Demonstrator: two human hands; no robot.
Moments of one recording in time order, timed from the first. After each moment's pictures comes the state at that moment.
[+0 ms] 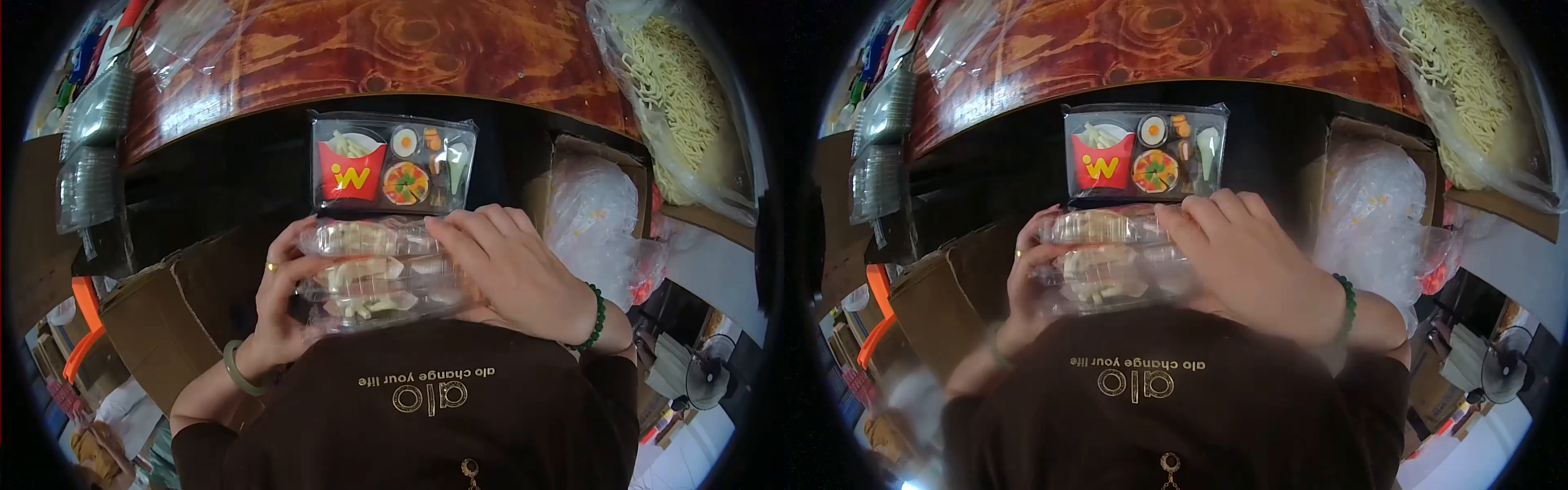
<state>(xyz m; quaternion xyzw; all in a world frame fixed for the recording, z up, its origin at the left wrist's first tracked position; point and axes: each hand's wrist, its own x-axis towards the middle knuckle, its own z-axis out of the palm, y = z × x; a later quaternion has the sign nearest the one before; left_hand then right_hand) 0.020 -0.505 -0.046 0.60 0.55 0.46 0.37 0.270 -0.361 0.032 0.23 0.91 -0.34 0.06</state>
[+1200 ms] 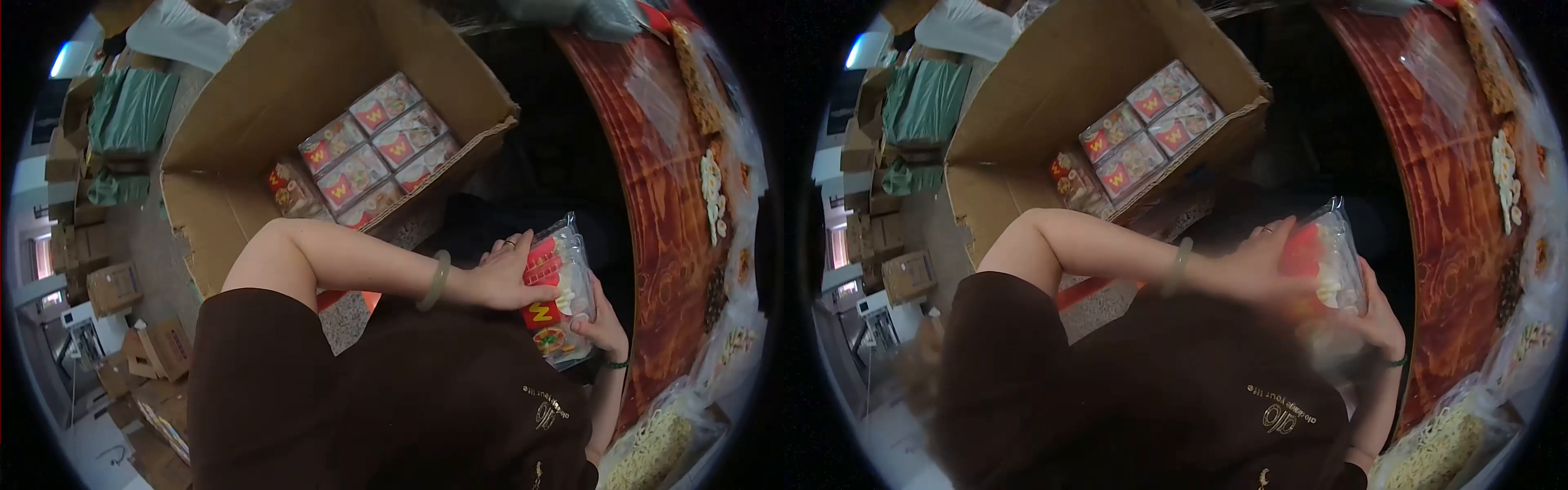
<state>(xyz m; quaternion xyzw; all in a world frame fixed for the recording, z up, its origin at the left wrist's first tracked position) 0.062 -0.531 -0.067 0.15 0.77 0.40 0.47 0.159 -0.285 -0.066 0.14 0.69 -0.63 0.31</state>
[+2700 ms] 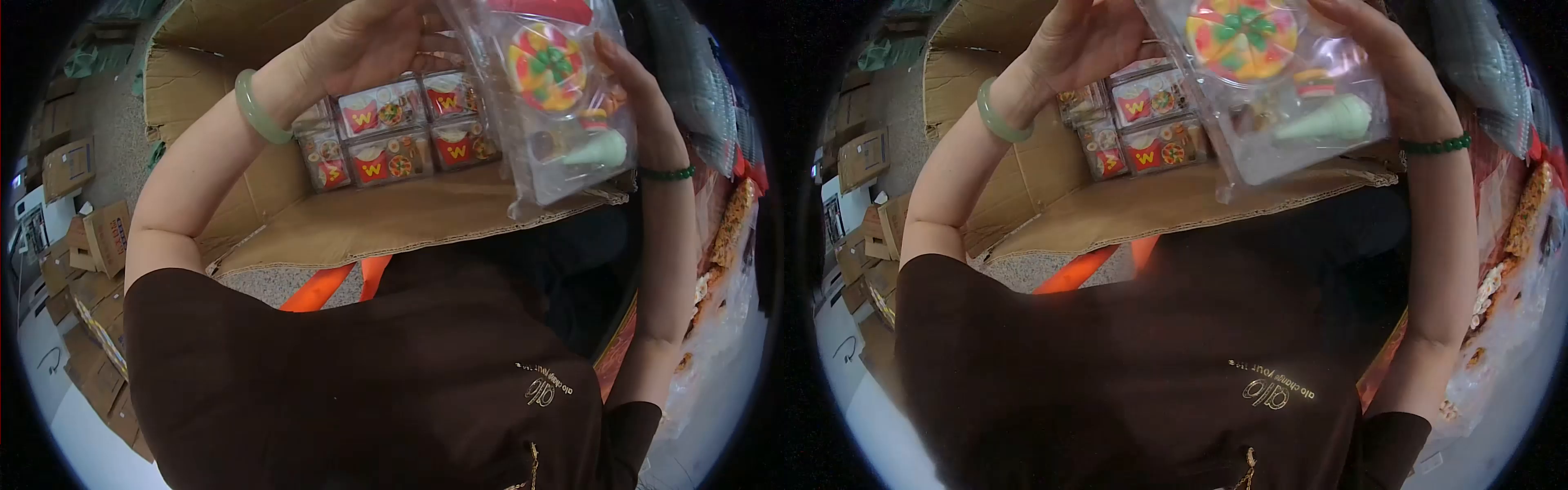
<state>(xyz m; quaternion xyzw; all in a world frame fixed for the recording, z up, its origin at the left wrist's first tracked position) -0.100 -0.811 -0.059 0.04 0.50 0.85 0.19 -0.154 -0.543 0.023 0.09 0.65 -0.67 0.37</state>
